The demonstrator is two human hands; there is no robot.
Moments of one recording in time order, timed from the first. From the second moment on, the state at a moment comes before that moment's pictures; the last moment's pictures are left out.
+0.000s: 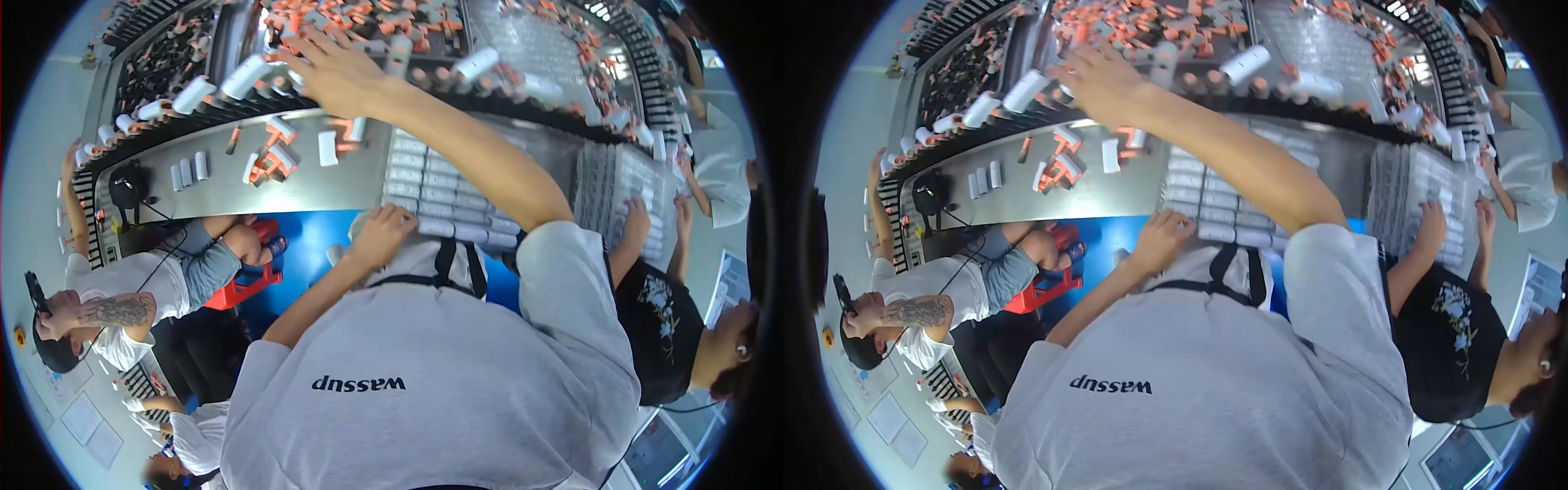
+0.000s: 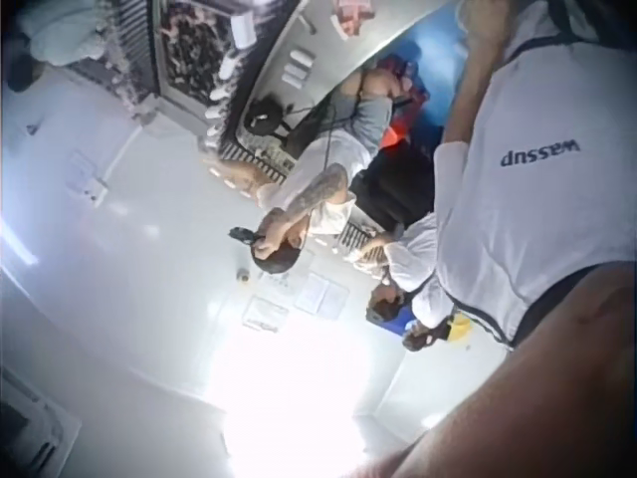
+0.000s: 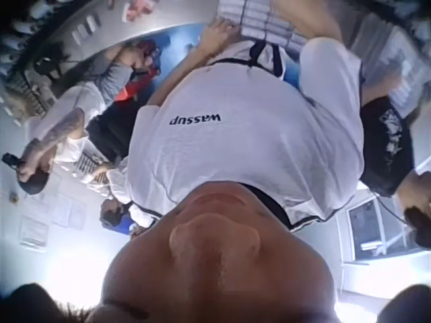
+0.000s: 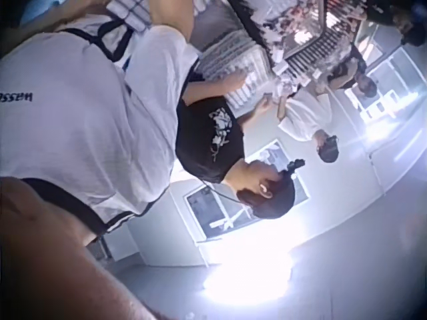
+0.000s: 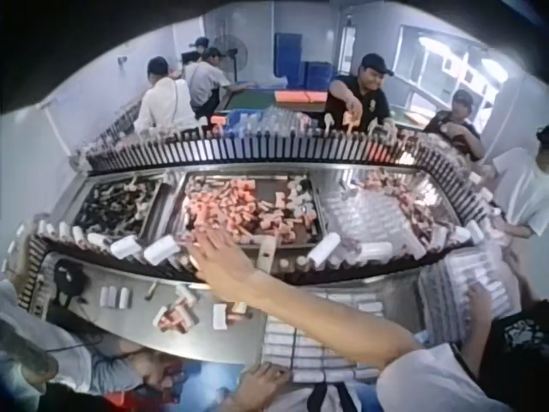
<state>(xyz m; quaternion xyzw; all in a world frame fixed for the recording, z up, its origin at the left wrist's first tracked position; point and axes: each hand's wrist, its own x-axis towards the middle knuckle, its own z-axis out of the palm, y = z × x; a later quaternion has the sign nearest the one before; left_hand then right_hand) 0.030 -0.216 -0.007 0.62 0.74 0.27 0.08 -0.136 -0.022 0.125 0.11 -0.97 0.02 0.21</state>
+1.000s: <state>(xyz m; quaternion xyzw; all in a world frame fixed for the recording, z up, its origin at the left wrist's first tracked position) -0.215 -0.255 0.112 0.09 0.73 0.68 0.00 0.198 0.177 0.029 -0.24 -0.95 0.11 0.16</state>
